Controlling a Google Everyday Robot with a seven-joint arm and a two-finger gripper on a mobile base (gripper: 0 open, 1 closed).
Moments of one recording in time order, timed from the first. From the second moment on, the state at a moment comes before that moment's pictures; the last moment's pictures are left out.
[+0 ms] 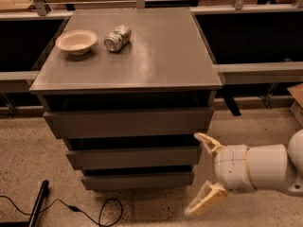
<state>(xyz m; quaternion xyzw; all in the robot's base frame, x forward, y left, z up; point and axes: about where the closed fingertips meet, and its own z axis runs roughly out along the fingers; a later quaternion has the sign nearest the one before) 0.372 -0.101 0.760 -0.59 0.69 0.19 0.37</state>
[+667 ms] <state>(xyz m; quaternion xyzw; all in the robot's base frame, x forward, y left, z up) 0.389 -0.086 0.752 -0.57 0.68 0.21 0.42</state>
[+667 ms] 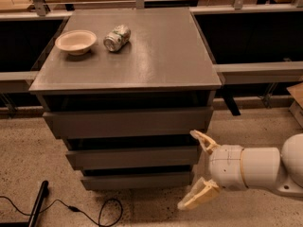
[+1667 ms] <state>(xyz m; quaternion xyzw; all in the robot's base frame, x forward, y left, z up) 0.438 -0.091 0.561 -0.71 0.57 0.18 0.37</state>
